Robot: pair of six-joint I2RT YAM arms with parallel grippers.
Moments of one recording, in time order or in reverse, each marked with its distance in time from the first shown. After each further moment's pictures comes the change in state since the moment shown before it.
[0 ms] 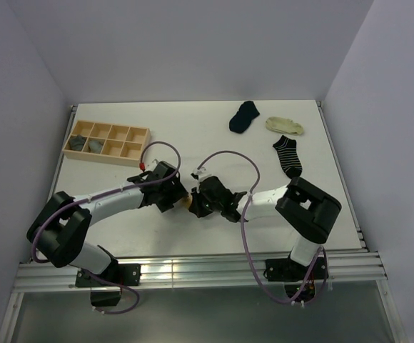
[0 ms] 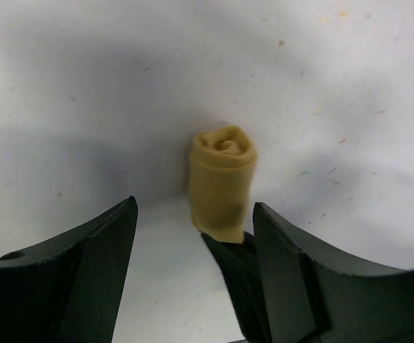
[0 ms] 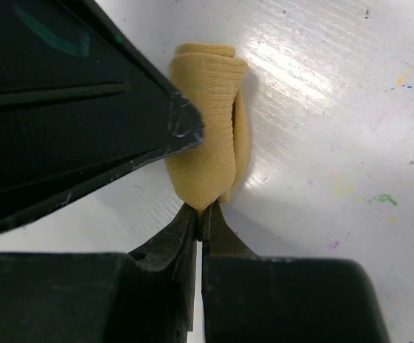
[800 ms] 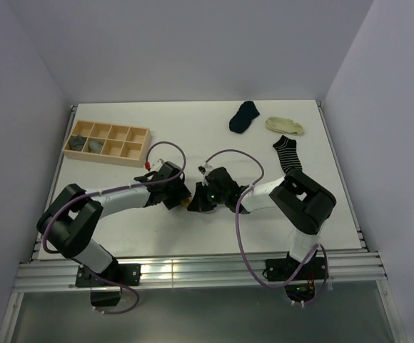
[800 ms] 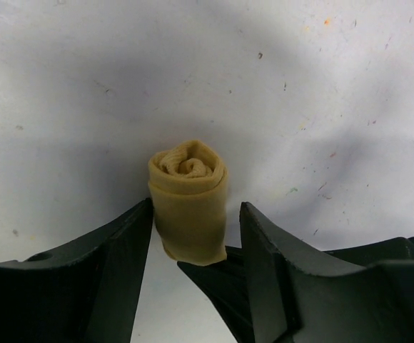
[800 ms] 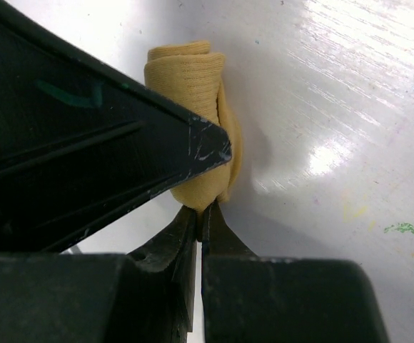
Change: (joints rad) left arm -0.017 0.084 -0.001 0.128 -0.005 0.001; right arm -0.144 0.077 0.008 0.085 -0.315 0.164
